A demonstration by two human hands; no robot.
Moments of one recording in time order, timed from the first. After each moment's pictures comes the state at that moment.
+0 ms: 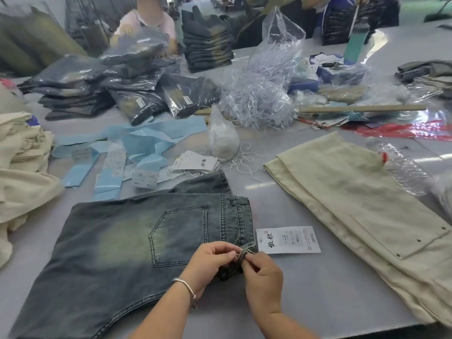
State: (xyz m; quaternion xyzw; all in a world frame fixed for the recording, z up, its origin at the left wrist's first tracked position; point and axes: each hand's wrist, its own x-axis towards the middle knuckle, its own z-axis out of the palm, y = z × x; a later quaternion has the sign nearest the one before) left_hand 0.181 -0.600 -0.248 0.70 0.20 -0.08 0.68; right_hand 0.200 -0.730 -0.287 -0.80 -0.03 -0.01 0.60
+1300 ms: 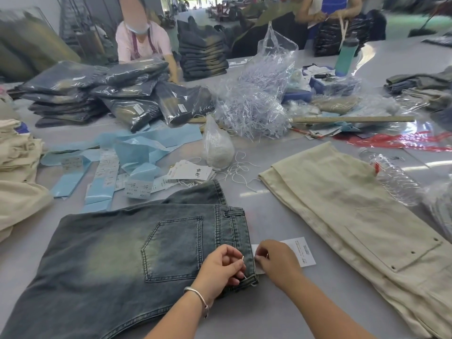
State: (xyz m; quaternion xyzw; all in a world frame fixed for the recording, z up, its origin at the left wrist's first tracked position) left_hand 0.205 -0.620 -0.259 0.68 0.22 -0.08 0.69; right_hand 0.289 -0.769 -0.273 -0.94 -0.19 0.14 0.27
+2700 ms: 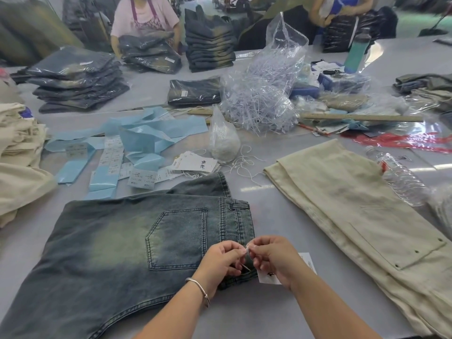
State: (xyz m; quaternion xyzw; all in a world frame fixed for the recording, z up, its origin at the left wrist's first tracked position) left_hand 0.203 -0.614 -0.261 0.64 0.22 -0.08 0.73; right_hand 0.272 -0.753 -0.240 -0.66 0.05 0.39 0.65
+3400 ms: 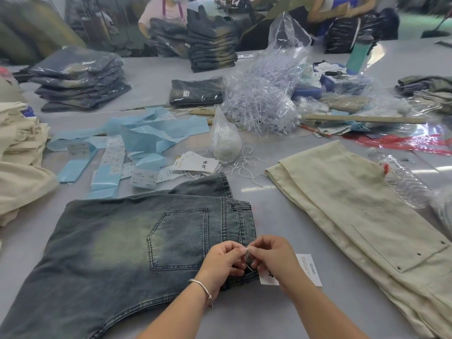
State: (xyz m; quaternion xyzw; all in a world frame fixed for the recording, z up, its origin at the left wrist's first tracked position) left_hand 0.205 -0.617 -0.265 0.62 0.25 -0.06 0.74; right_hand 0.261 -0.748 -0.236 -0.74 -0.02 0.28 0.62
